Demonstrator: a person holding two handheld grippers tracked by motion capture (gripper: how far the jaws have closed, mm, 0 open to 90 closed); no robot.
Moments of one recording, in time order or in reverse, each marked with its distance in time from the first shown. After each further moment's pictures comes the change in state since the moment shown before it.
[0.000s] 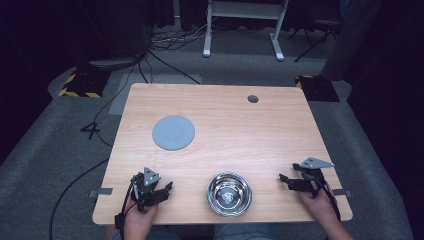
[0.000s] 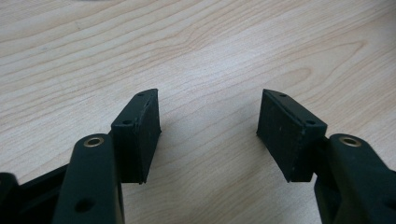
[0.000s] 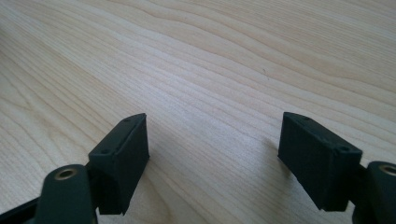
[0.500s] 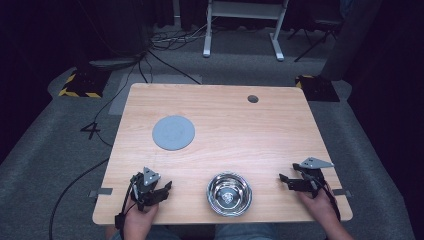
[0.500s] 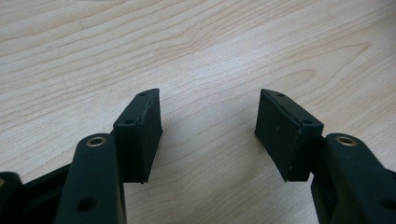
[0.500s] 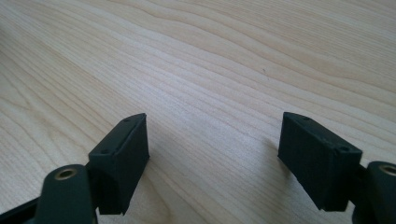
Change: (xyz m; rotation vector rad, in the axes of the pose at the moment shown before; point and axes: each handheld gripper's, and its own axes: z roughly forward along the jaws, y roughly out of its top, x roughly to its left) left arm 0.000 0.000 0.000 0.006 0.001 -0.006; right arm 0.000 0.000 0.000 -0.001 0.000 -0.001
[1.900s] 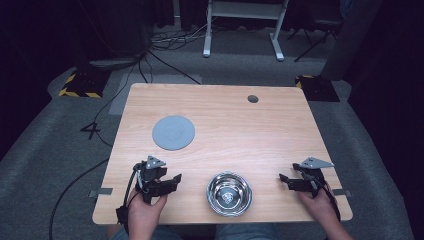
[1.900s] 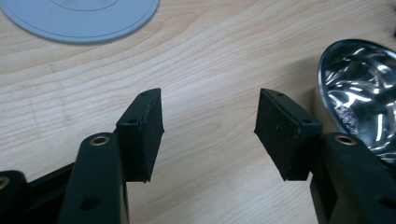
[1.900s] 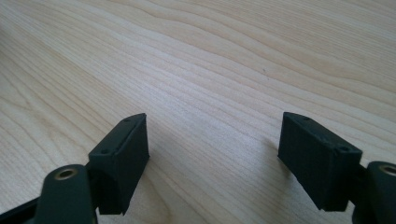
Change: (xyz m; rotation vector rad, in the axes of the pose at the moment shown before) left arm -0.025 0.062 -0.043 0.039 -0.105 -0.143; right arm 0.000 0.000 0.000 0.000 0.000 0.000
